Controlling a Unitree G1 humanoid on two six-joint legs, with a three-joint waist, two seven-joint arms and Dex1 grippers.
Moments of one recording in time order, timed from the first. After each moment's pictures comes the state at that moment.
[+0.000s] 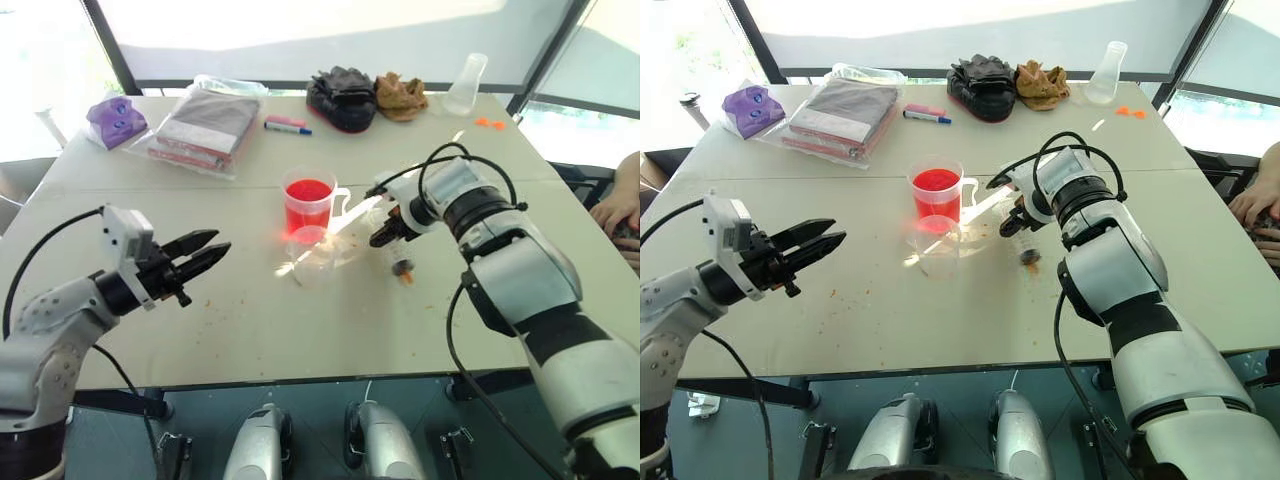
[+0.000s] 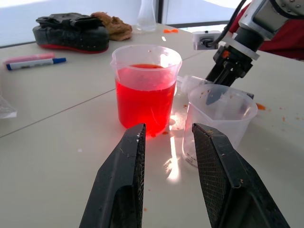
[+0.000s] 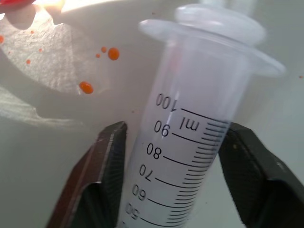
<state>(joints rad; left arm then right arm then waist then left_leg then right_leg) -0.05 0.68 0.36 -0.45 -0.71 0.55 -0.76 -1.40 -0.33 0.42 1.27 -0.03 0.92 0.94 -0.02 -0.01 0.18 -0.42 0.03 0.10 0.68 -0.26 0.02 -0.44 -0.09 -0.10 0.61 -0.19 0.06</state>
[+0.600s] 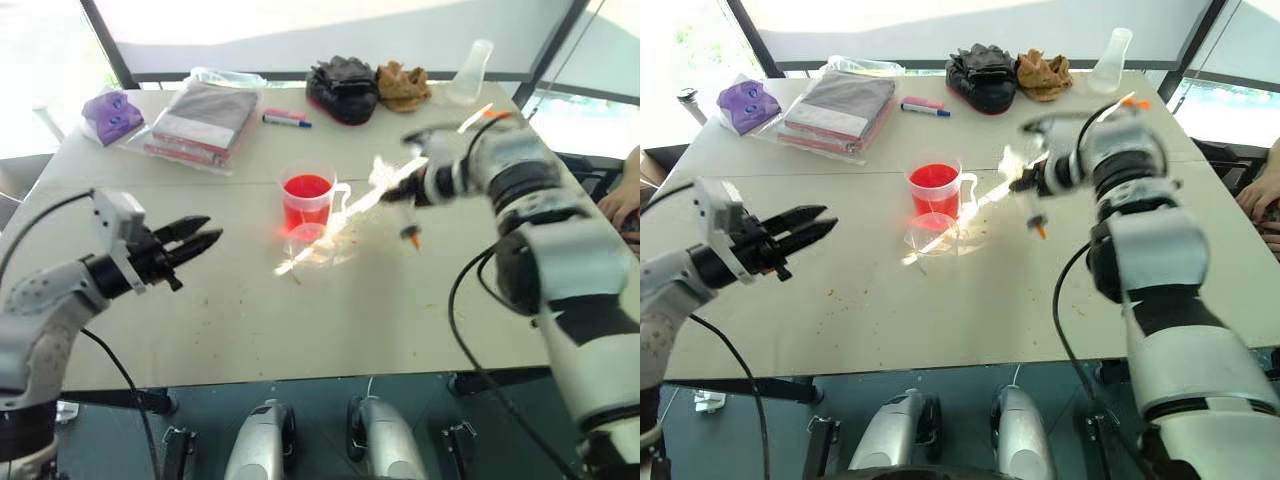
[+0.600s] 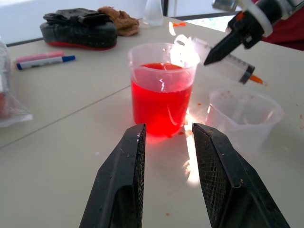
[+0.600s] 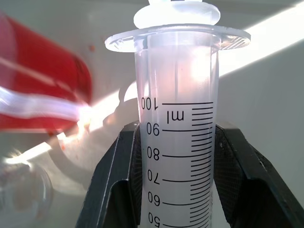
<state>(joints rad) -0.22 0.77 0.38 -0.28 -0.72 0.56 -0.80 -1.56 -0.49 0.00 1.26 0.07 0.84 0.82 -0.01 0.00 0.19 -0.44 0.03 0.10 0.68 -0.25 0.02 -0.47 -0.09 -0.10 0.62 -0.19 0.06</state>
